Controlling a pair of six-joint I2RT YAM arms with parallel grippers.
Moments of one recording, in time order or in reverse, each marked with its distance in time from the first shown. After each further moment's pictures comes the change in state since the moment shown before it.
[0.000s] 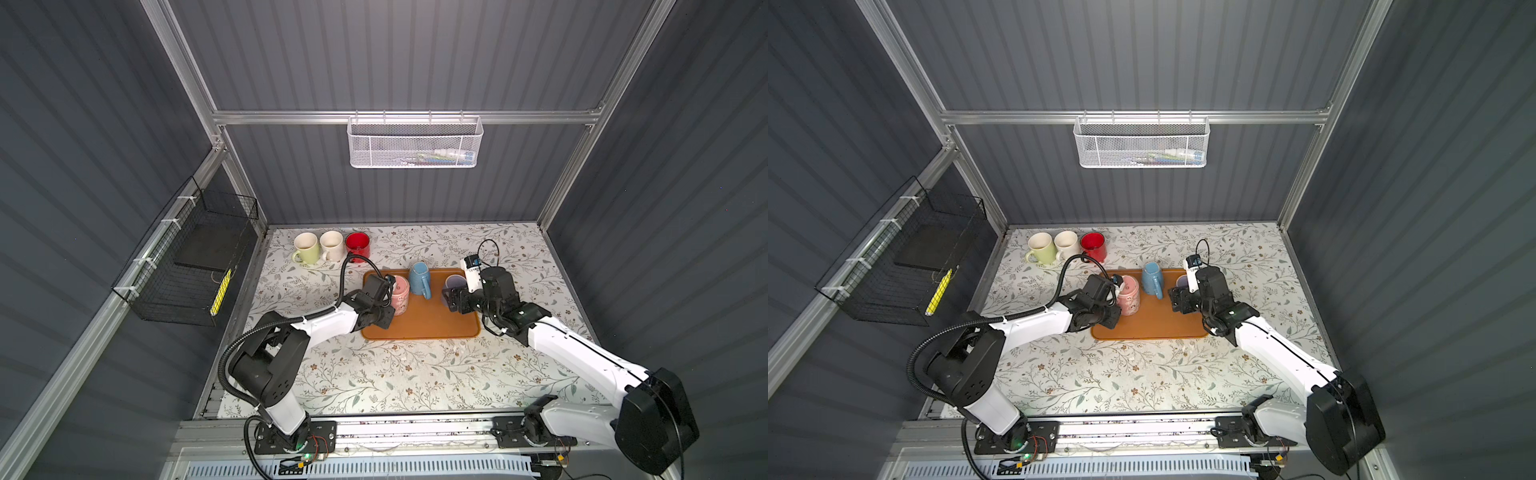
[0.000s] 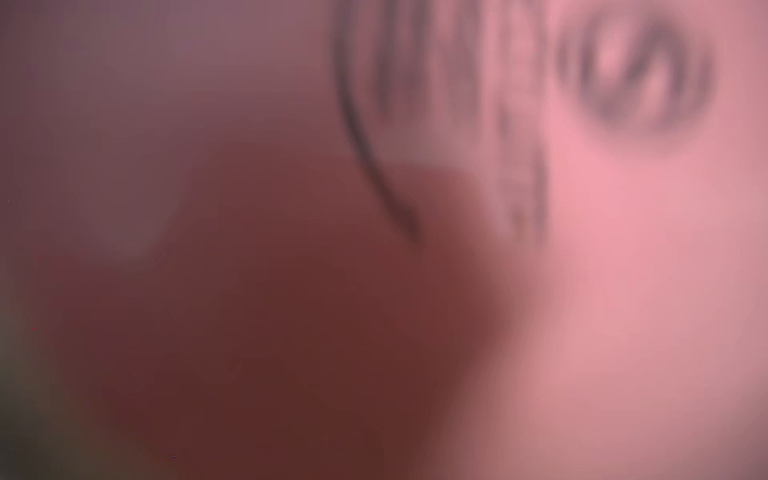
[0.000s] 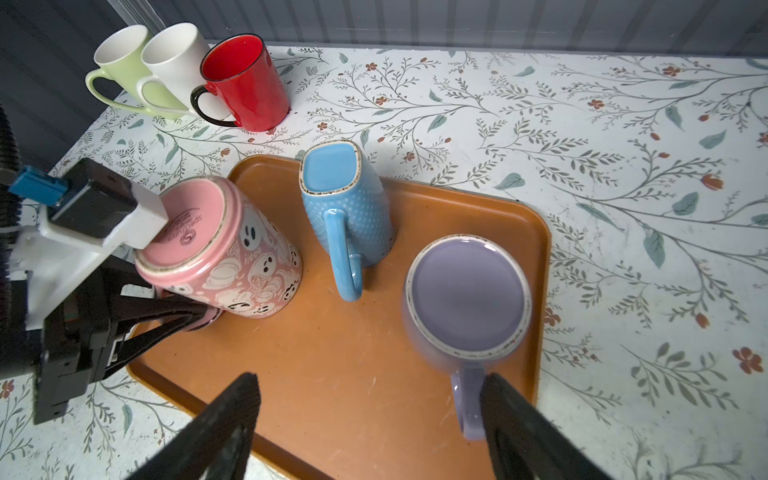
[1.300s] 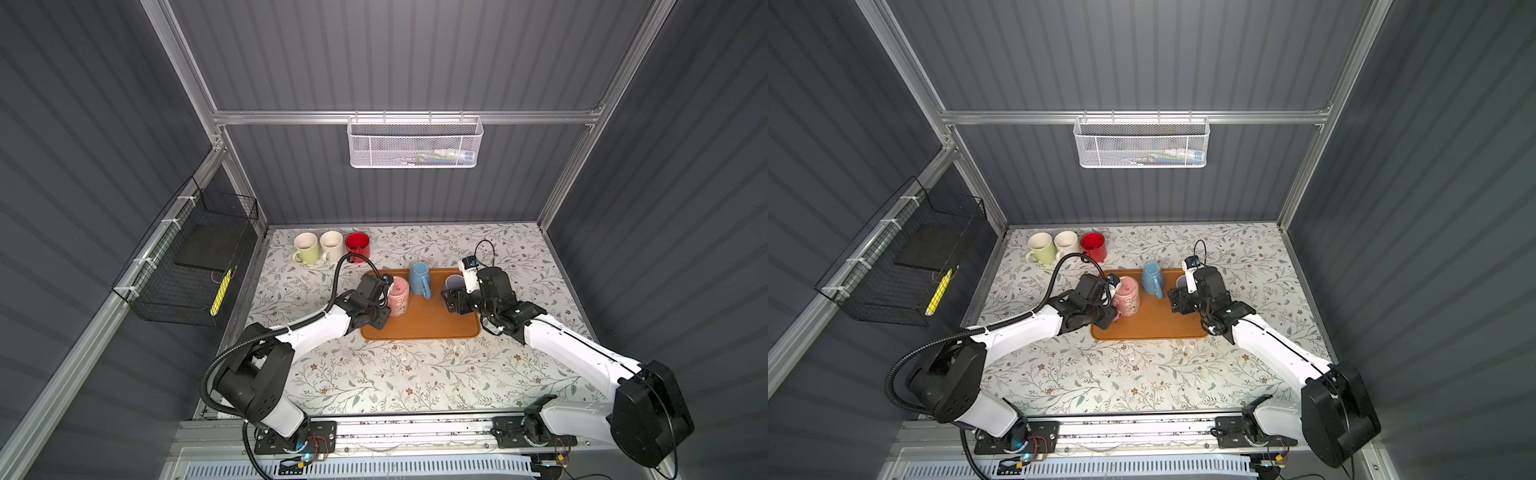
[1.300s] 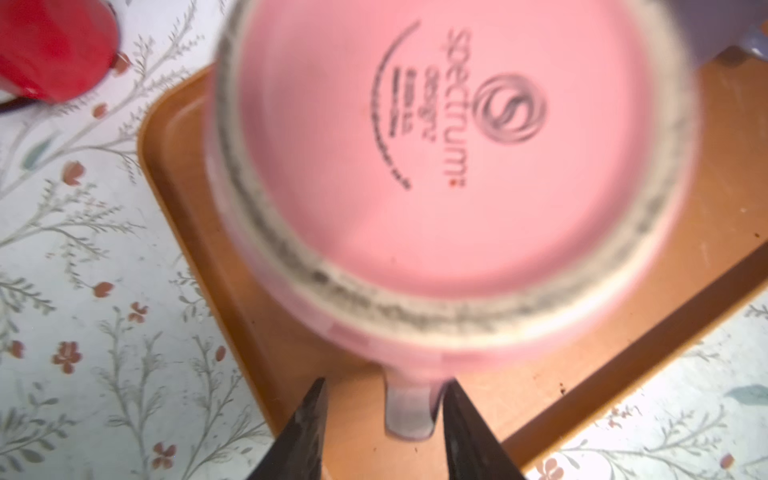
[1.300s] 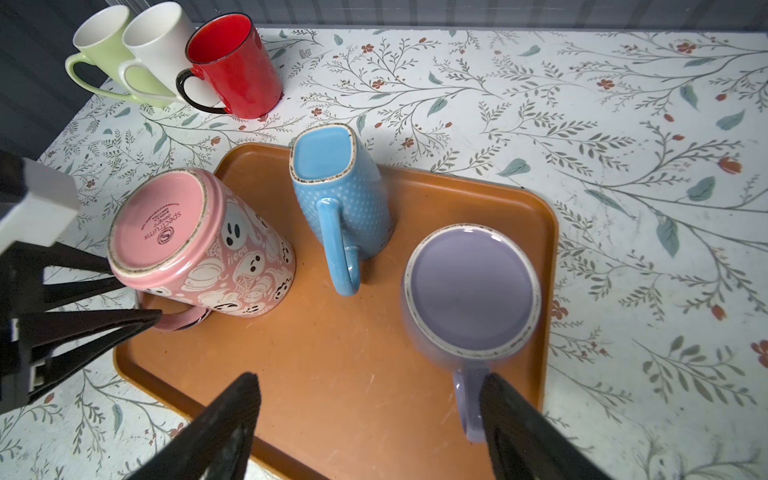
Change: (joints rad) left arm 0.000 -0.118 -0.021 -0.069 -0.029 0.111; right arm -0.001 0.040 0.000 0.009 -0.004 0.007
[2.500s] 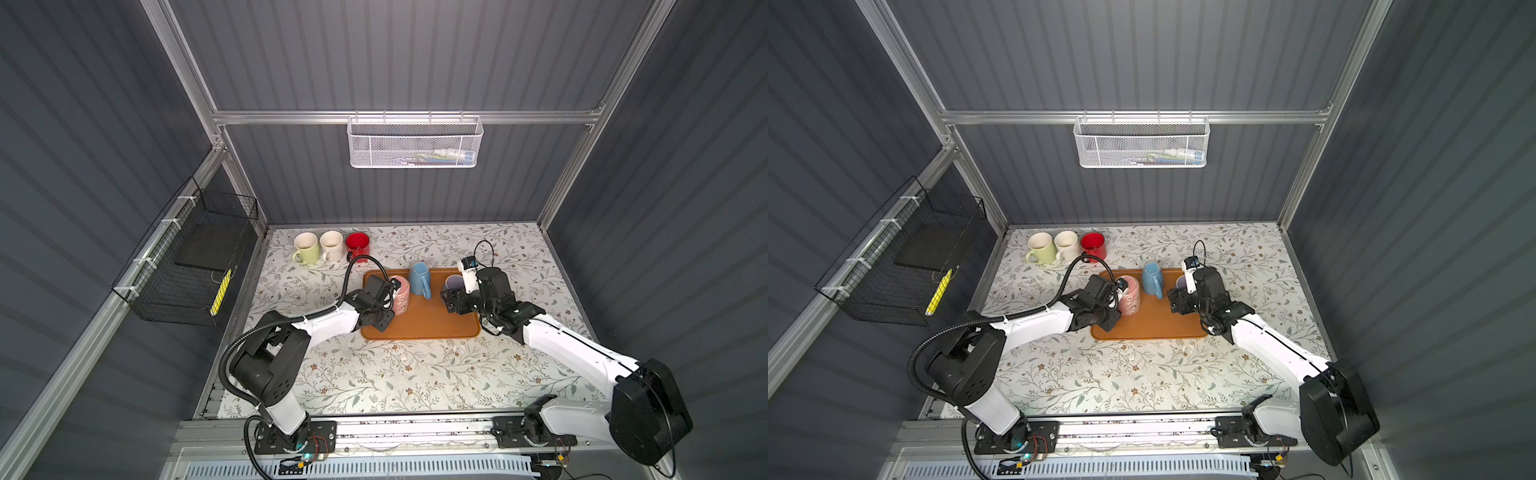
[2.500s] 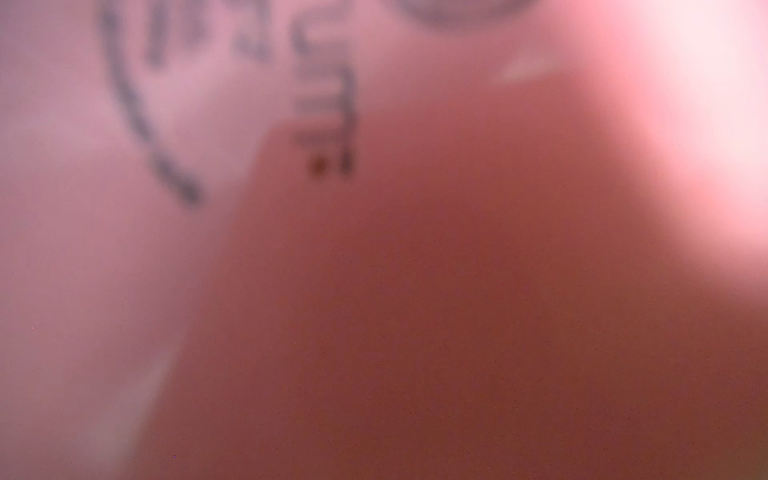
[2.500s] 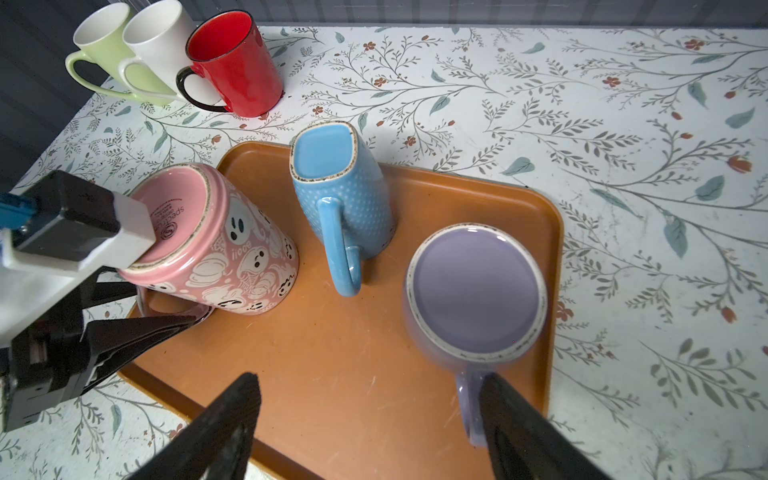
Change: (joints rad) left arm -0.008 0.130 0.043 0.023 -0.004 0.097; right arm 0.000 0.007 -0.007 0.016 -0.003 0.000
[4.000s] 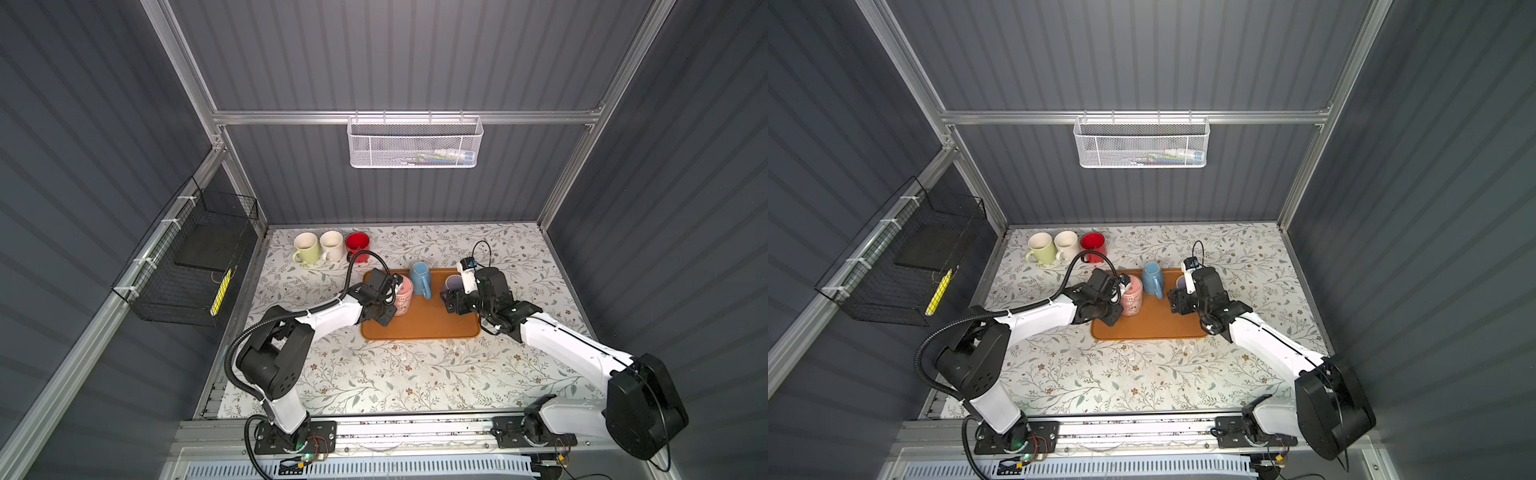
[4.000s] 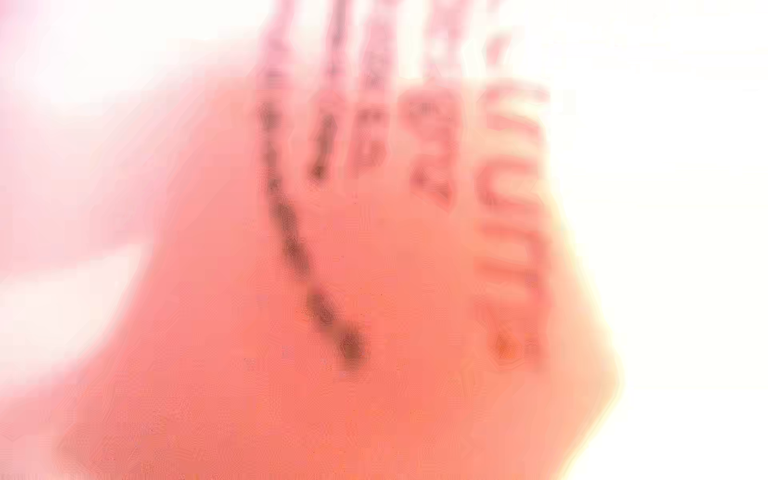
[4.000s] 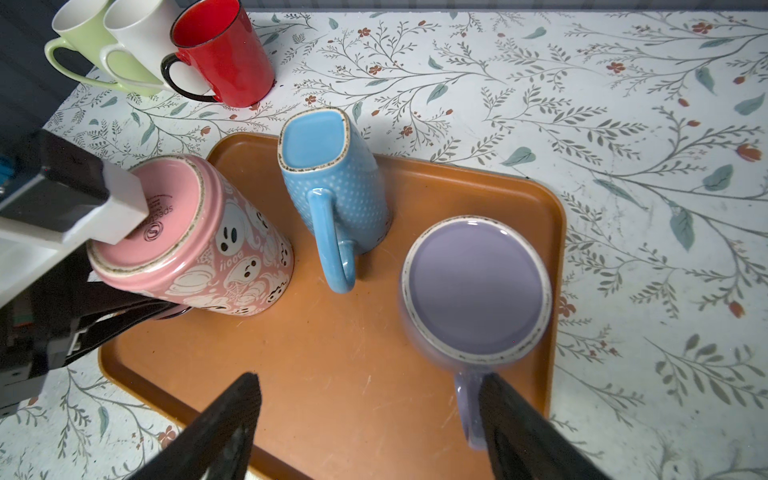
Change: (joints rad) left arm 0.016 0.024 0.085 -0.076 0.048 -0.016; right arm -0.005 0.029 0.000 0.006 0.000 -0.001
